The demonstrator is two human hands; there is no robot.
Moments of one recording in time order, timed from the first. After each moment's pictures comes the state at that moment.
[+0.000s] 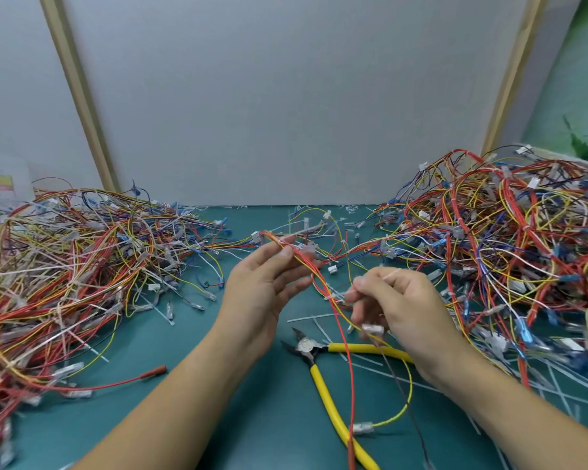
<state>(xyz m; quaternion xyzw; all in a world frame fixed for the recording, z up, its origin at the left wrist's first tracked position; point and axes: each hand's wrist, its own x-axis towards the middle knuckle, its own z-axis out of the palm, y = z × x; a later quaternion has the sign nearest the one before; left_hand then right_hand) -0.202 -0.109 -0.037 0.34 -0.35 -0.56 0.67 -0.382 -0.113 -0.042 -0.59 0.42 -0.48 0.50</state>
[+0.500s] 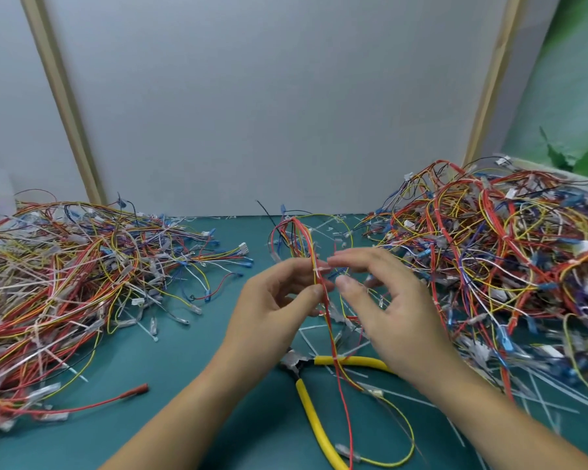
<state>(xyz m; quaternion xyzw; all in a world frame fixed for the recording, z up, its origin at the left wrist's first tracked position) -0.219 -0.095 -0.040 0.38 -0.62 -0.36 0.59 -0.386 -0.113 -0.033 -0.76 0.36 -0.52 0.17</state>
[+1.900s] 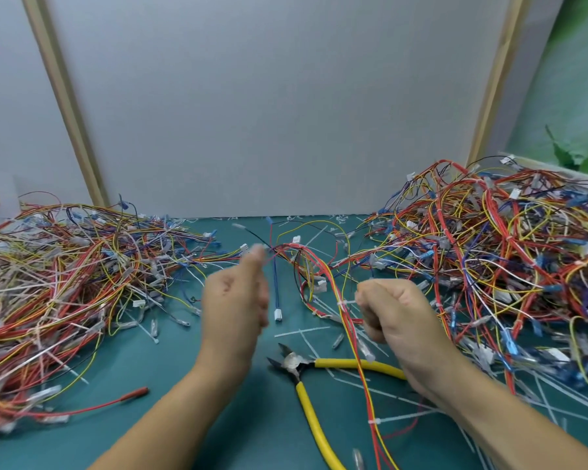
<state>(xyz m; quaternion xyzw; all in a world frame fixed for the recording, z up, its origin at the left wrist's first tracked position) -0.205 -0.099 -0.034 0.48 -0.45 -0.32 0.68 -0.385 -0.114 -0.034 -0.66 0.39 -0.49 0.42</state>
